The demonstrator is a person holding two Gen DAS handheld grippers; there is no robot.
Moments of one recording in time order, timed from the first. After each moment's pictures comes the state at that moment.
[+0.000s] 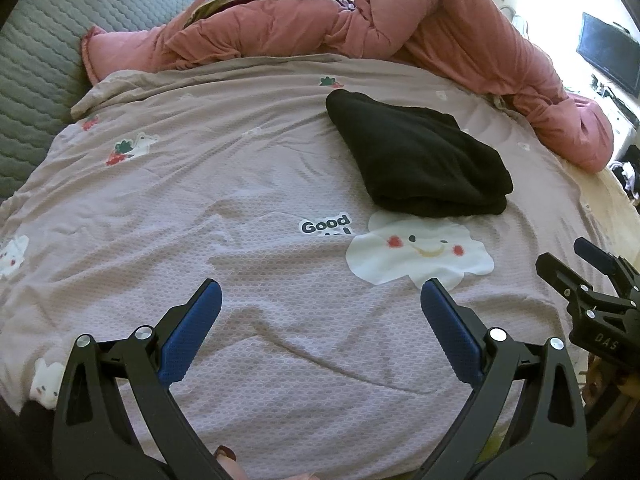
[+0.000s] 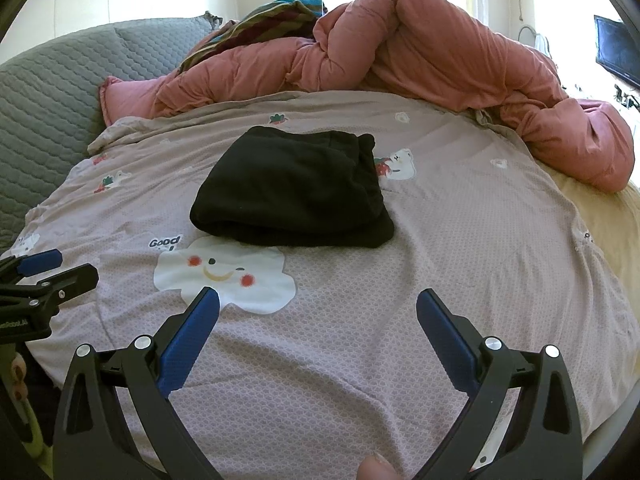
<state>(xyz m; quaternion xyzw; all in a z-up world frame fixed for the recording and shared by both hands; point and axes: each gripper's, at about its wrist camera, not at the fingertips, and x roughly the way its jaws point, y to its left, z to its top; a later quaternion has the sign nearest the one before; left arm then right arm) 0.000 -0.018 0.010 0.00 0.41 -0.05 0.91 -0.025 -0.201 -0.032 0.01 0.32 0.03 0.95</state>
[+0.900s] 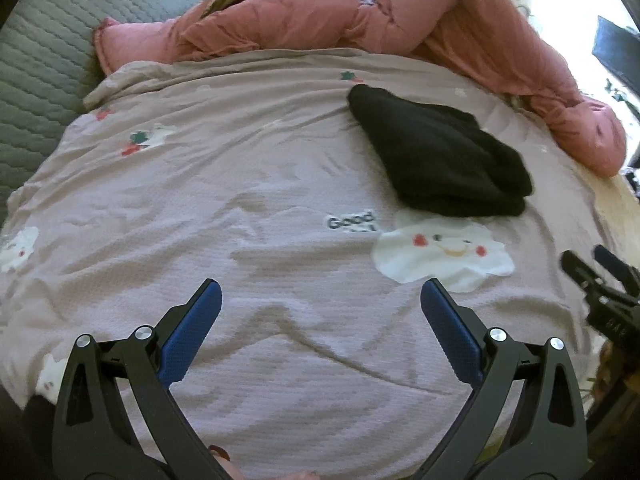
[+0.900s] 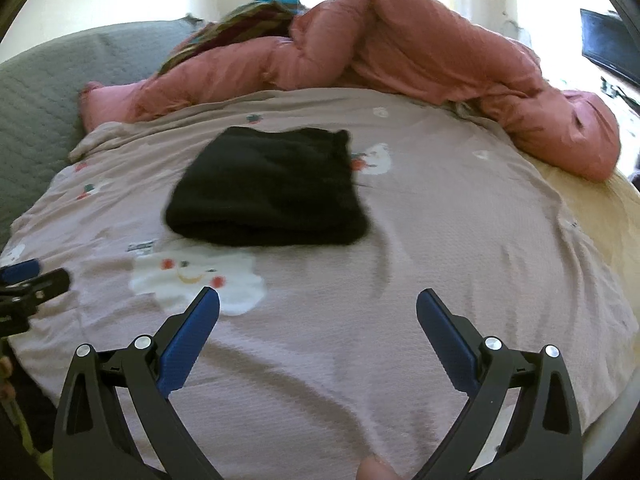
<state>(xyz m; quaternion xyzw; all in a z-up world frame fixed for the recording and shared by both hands) 0.004 -0.004 0.005 0.00 0.42 -0.01 0.91 -0.018 -0.220 -0.040 0.03 0.33 -0.01 0.94</state>
